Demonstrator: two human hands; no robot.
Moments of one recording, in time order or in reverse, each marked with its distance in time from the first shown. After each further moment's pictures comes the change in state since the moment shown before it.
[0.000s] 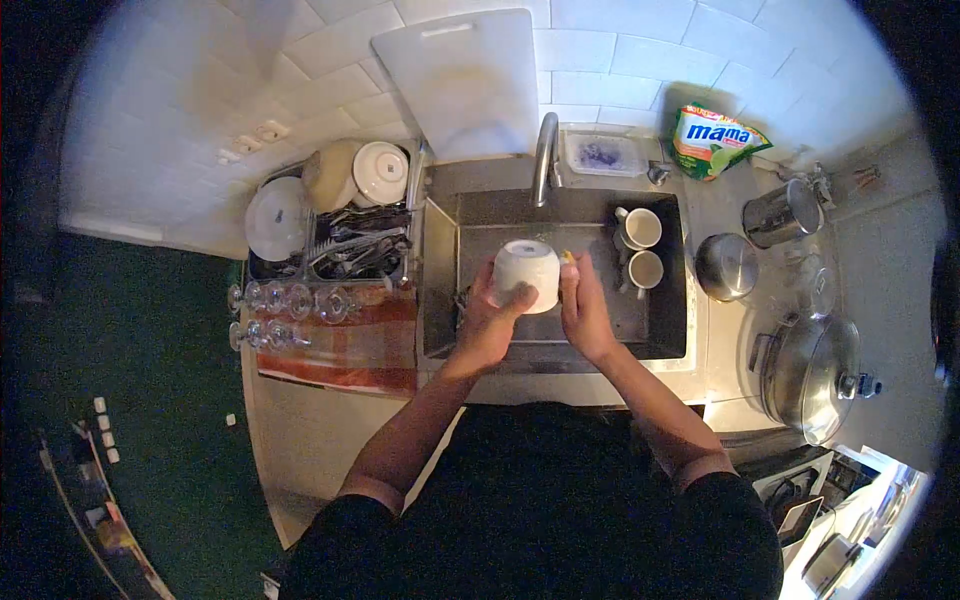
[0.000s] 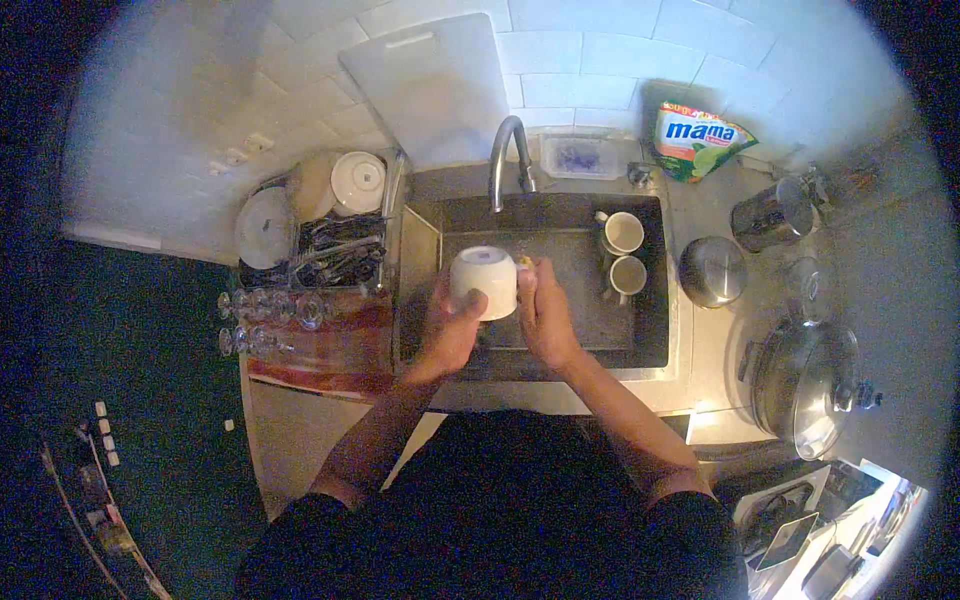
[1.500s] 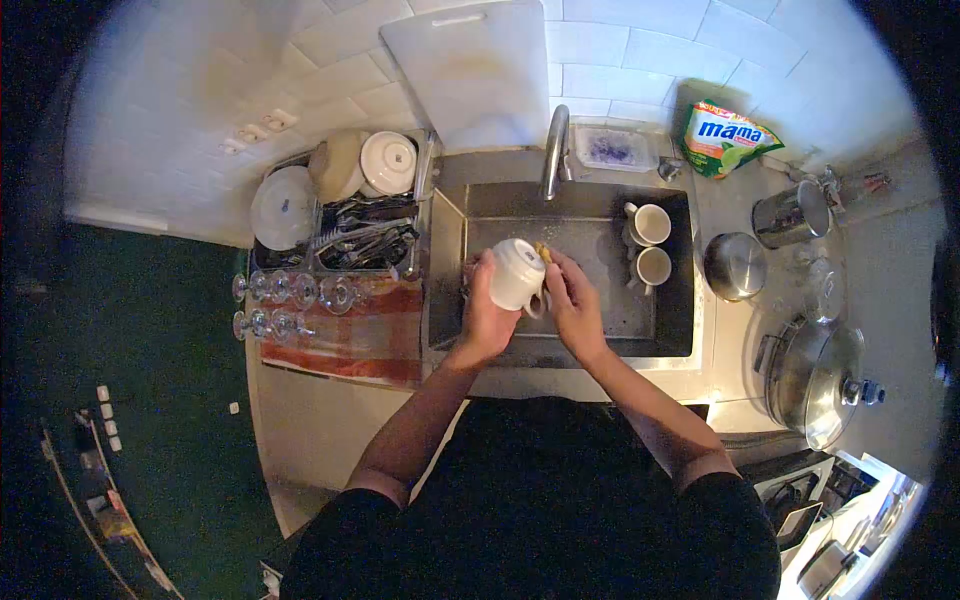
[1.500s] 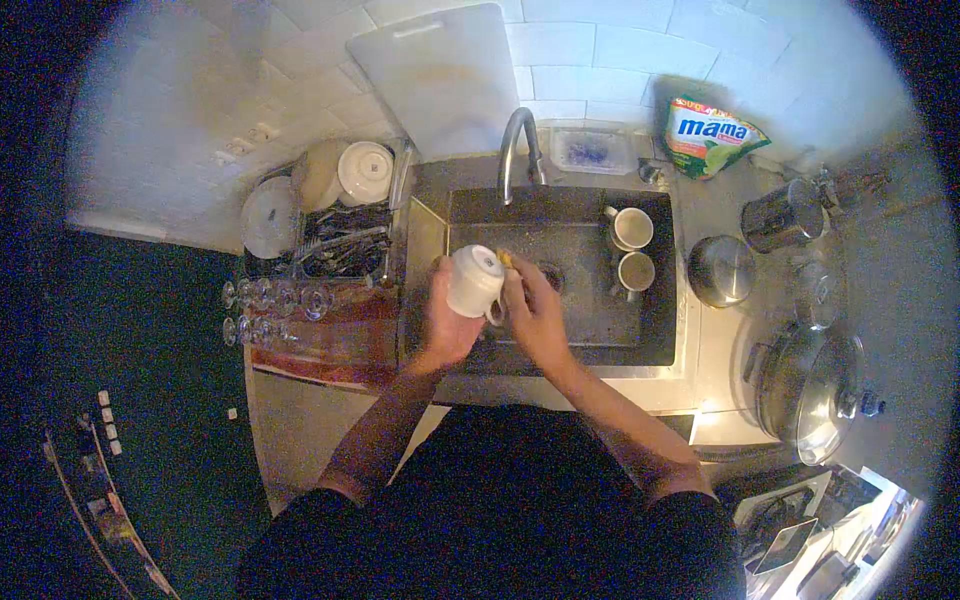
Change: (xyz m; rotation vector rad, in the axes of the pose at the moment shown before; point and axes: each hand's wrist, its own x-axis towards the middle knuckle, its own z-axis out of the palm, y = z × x) left_hand 0.011 -0.008 -0.015 -0.366 -0.023 -0.120; right_hand -0.006 0.031 0.038 0.242 0.047 0.123
